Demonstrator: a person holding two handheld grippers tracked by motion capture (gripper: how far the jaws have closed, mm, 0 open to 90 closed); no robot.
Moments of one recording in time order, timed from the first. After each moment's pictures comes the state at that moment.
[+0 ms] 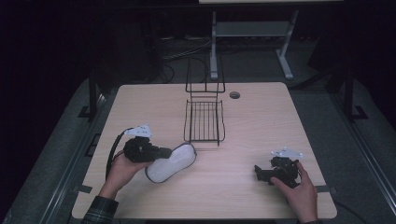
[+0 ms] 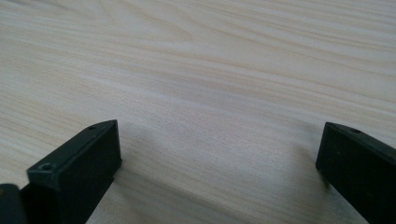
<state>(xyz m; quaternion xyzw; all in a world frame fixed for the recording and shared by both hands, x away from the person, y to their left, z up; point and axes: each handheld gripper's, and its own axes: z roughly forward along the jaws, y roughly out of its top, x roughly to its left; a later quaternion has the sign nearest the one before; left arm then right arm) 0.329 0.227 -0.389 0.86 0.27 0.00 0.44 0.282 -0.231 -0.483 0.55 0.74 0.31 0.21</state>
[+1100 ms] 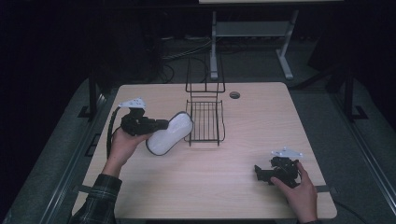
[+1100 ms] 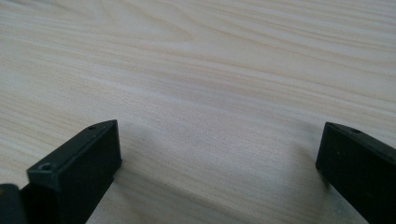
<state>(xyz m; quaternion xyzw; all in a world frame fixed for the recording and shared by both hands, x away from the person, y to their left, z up) 0.387 0.232 -0.353 0.82 0.32 0.04 0.48 0.282 -0.231 -0.483 0.55 0.74 0.31 0.21</state>
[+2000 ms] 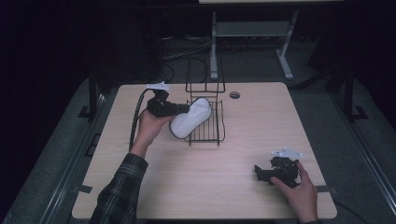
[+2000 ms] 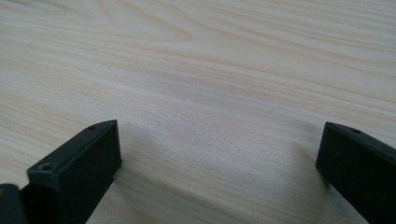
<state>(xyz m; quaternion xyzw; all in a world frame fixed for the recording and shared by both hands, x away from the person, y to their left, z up) 0.455 0.169 -0.360 0.80 0.32 0.02 0.50 0.282 -0.231 -0.483 0.55 0.74 0.31 0.21</state>
